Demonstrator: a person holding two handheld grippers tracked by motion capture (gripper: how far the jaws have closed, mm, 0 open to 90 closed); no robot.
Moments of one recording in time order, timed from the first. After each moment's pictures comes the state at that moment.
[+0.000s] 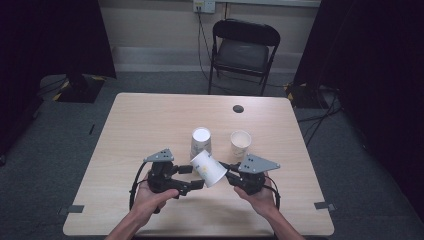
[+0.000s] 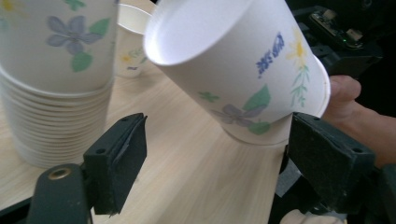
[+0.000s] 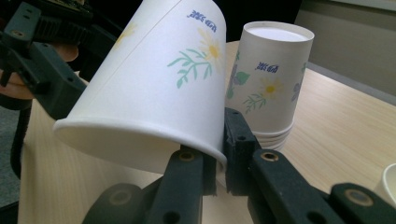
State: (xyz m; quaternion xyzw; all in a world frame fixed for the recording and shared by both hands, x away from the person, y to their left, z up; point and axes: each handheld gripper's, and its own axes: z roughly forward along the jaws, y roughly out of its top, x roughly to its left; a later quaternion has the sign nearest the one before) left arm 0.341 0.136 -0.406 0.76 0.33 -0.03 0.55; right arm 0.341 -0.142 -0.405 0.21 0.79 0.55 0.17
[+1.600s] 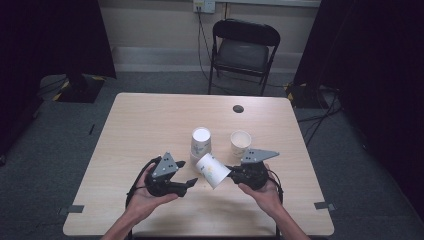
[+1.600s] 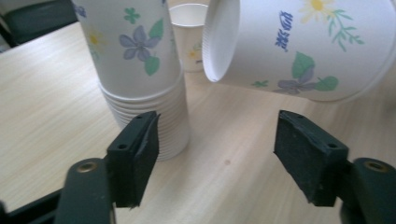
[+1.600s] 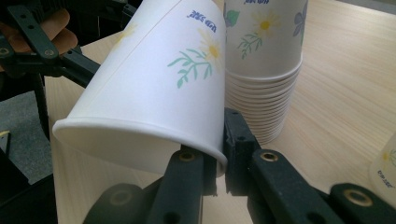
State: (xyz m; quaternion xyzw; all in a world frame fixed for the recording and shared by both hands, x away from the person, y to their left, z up) left arm 0.333 0.134 -0.410 0.83 0.27 0.17 0.47; right arm 0.359 -0.154 -0.409 0.27 0.82 0.49 0.08
